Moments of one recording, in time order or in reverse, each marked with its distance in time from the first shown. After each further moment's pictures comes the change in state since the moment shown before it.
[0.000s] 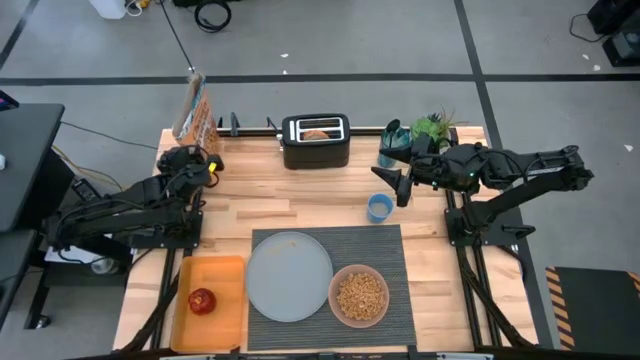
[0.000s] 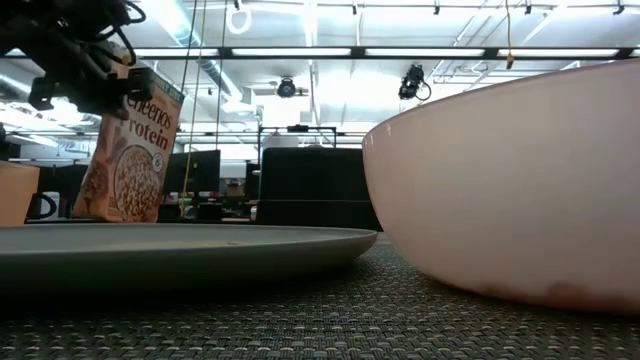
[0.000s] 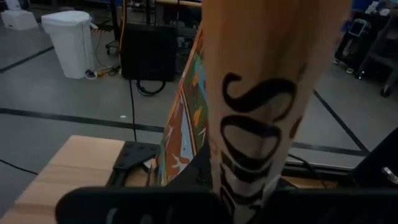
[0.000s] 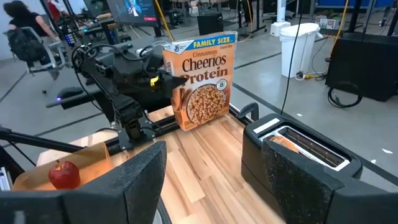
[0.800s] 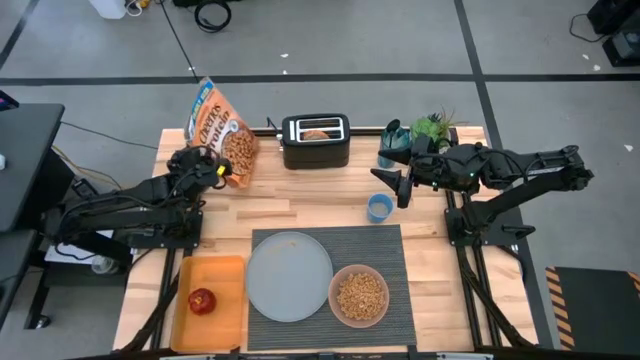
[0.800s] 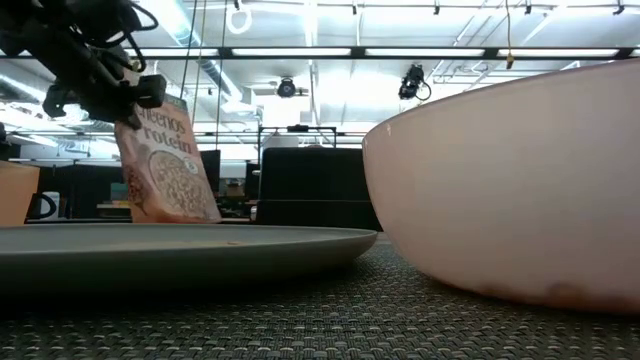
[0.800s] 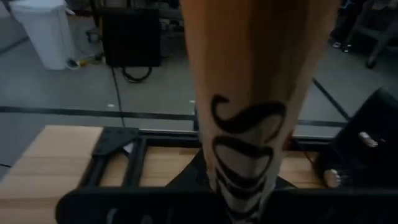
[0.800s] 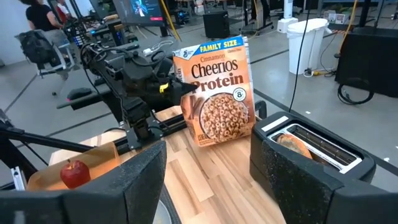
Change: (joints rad) left arm -0.024 0.080 -0.002 0.053 0.063 0.021; right arm 0.000 0.001 0.000 0.004 -0.026 0.022
